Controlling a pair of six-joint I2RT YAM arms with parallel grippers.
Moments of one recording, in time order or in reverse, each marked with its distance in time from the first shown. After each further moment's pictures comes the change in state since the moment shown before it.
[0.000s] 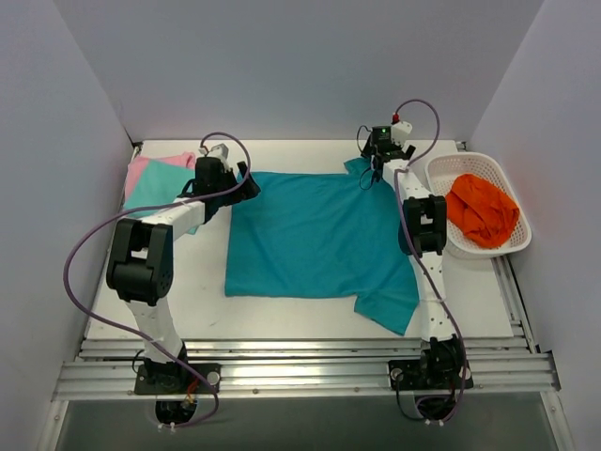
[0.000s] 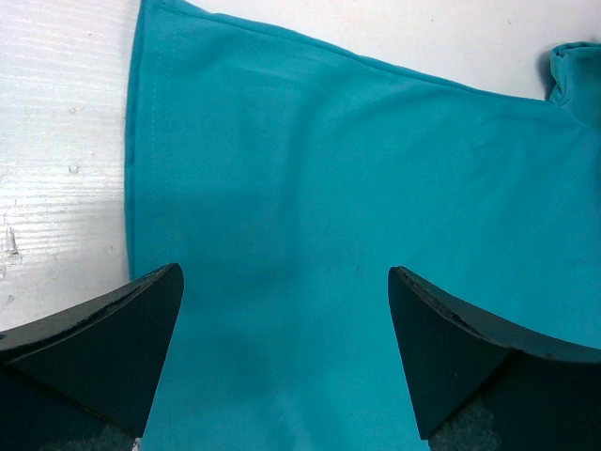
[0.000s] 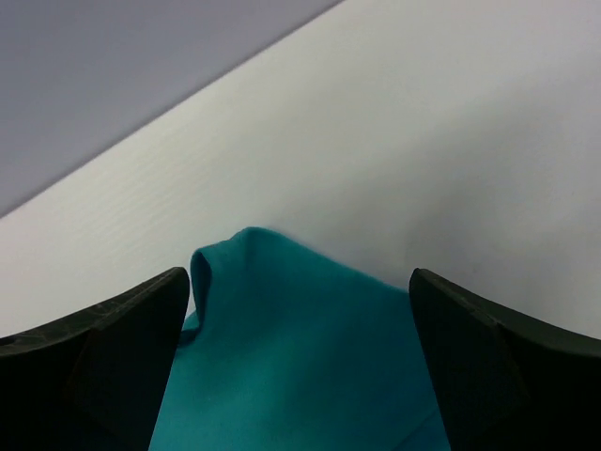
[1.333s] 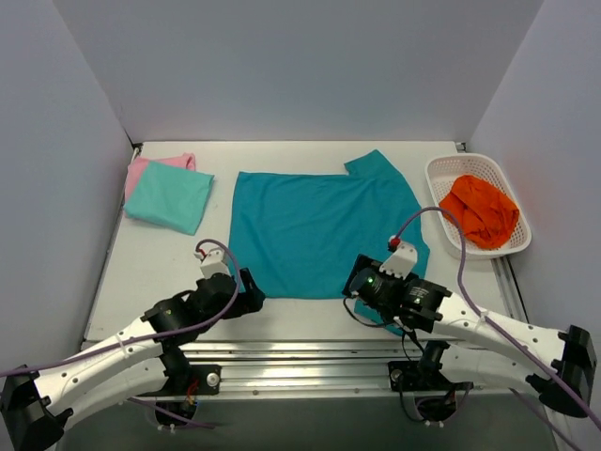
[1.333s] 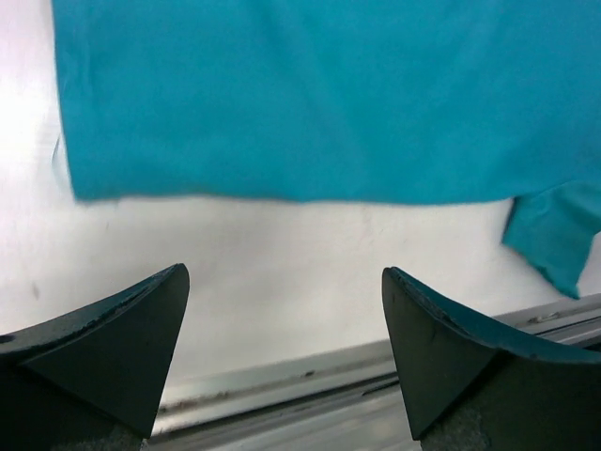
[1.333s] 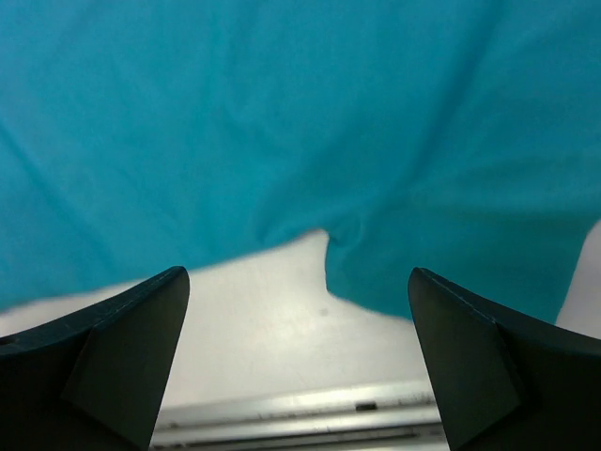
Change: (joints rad) left arm -0.672 -1.128 -0.723 -0.537 -0.498 -0.422; right arm 0.792 -1.778 -1.656 -0.434 0.166 0.673
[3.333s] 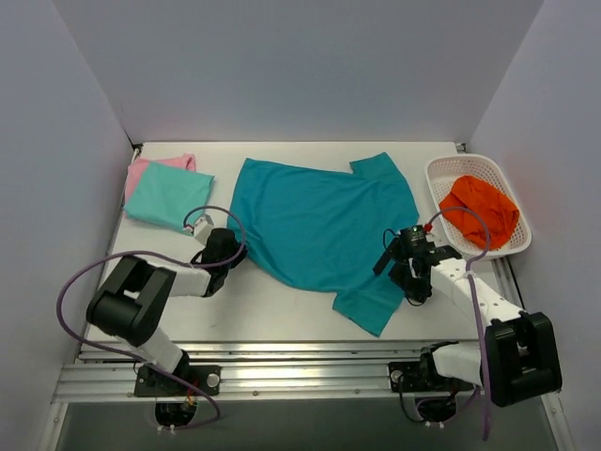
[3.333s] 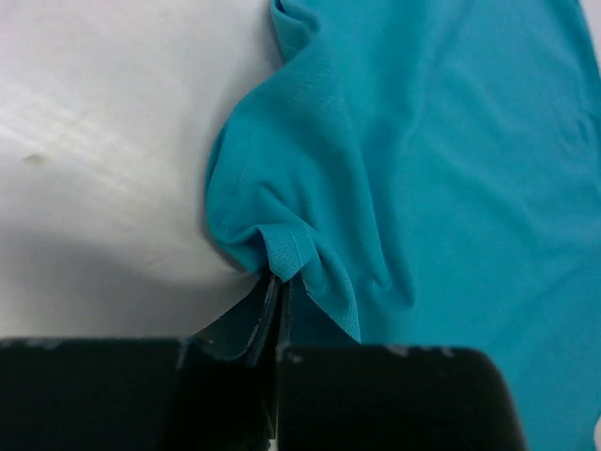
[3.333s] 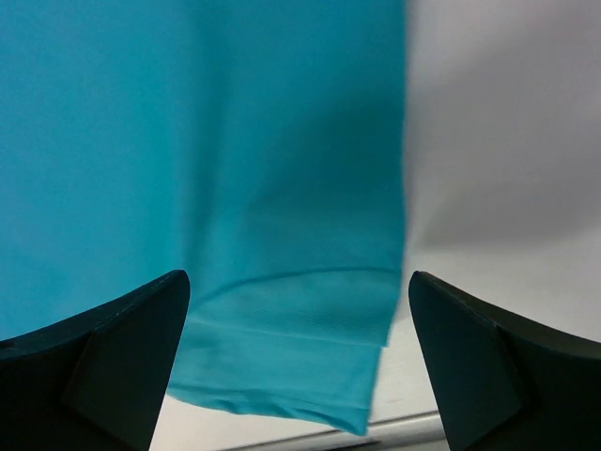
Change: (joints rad) left arm 0.461 0.811 -0.014 0.872 0.020 -0.122; right arm -0.692 0.280 -0.013 0.099 -0.542 -0.305
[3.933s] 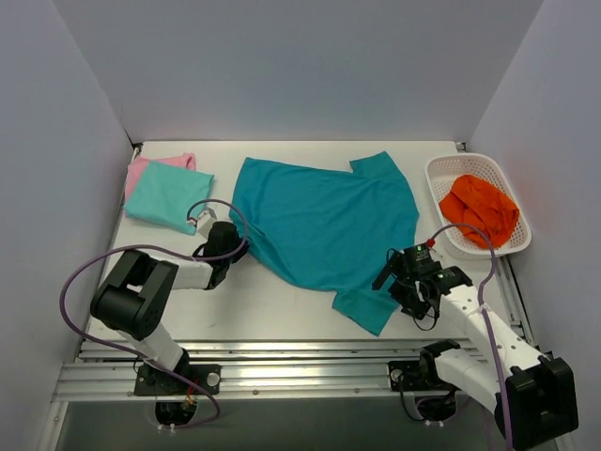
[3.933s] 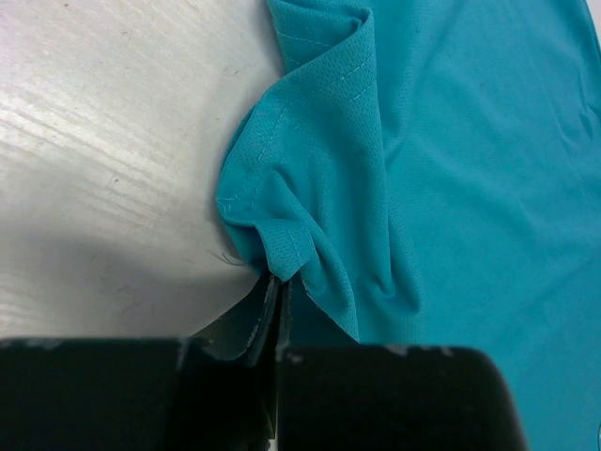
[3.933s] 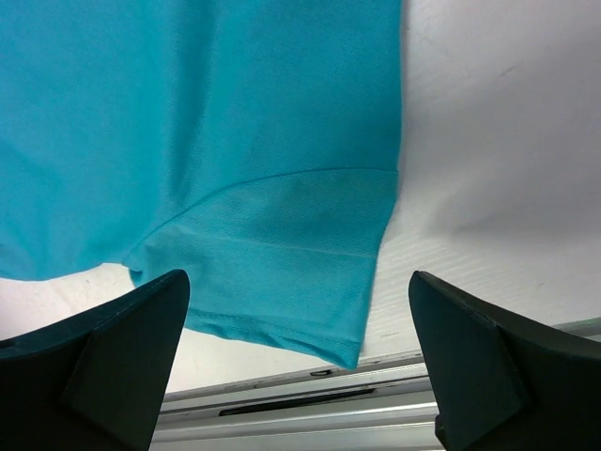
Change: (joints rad) left arm 0.014 0.085 0.083 0.042 0.045 0.031; right arm 0.057 -0.245 -0.160 -0.075 -0.076 0.085
